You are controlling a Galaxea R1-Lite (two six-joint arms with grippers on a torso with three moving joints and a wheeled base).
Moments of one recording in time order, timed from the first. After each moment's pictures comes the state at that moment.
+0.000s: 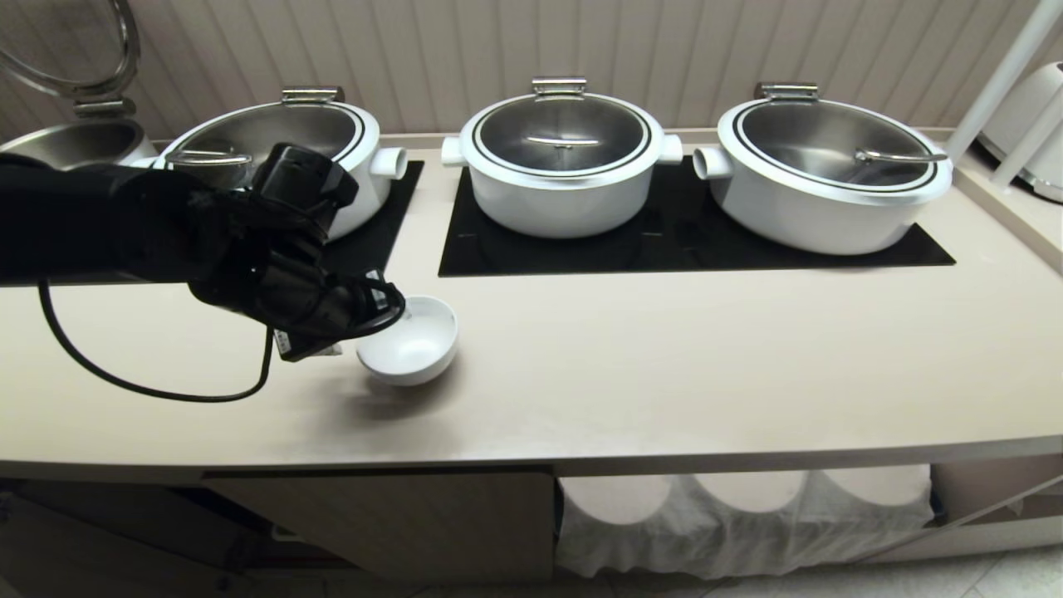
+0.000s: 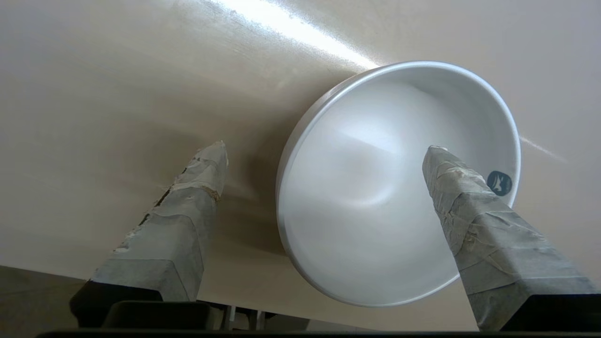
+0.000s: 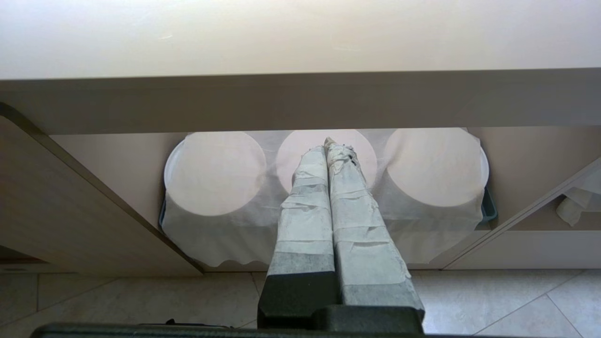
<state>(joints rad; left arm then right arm) -0.32 1.81 -1.44 0.47 0.16 -0.70 0.00 0.00 0.00 0.00 -0.01 0.01</state>
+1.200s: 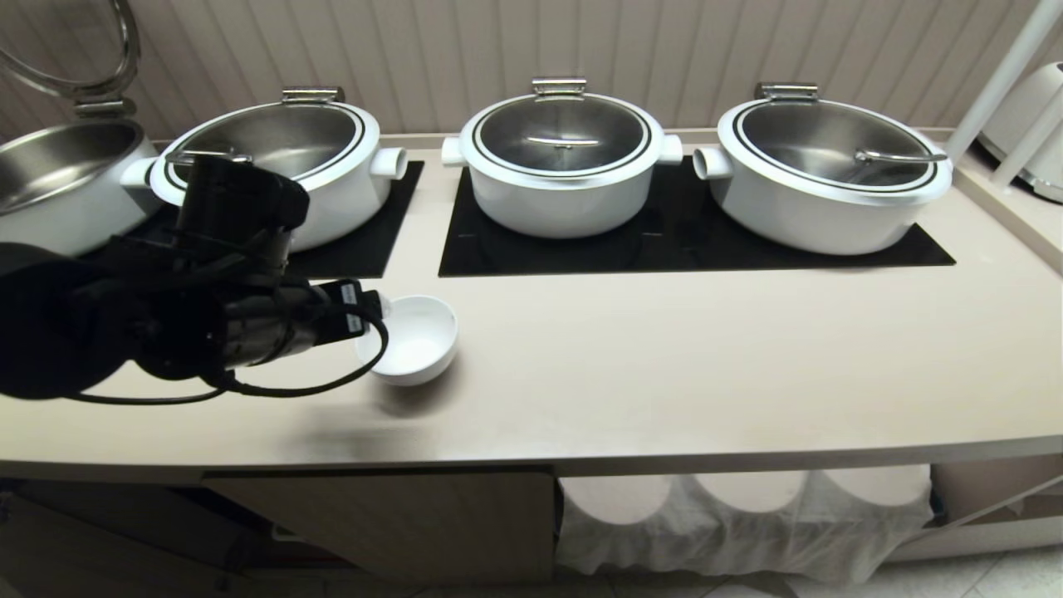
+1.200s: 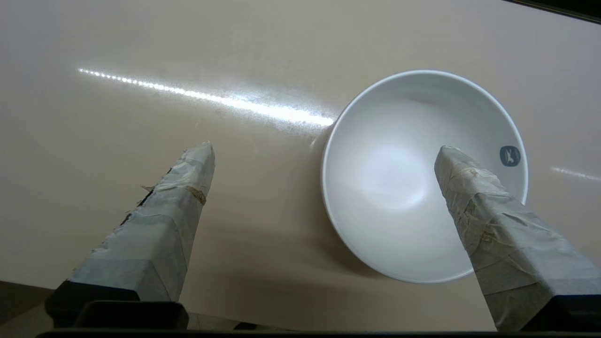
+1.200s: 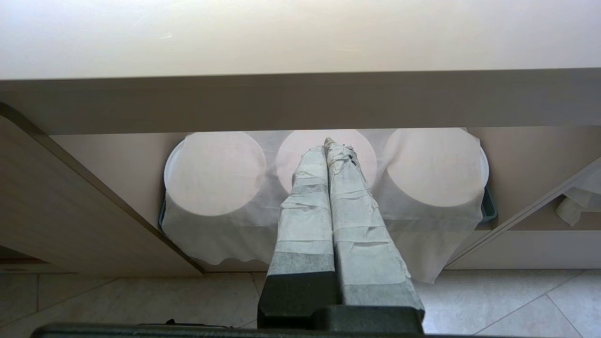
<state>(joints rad) -0.39 1.60 -1.08 0.07 0.39 -0.44 0.00 0.00 0.00 0.00 -0.01 0.01</state>
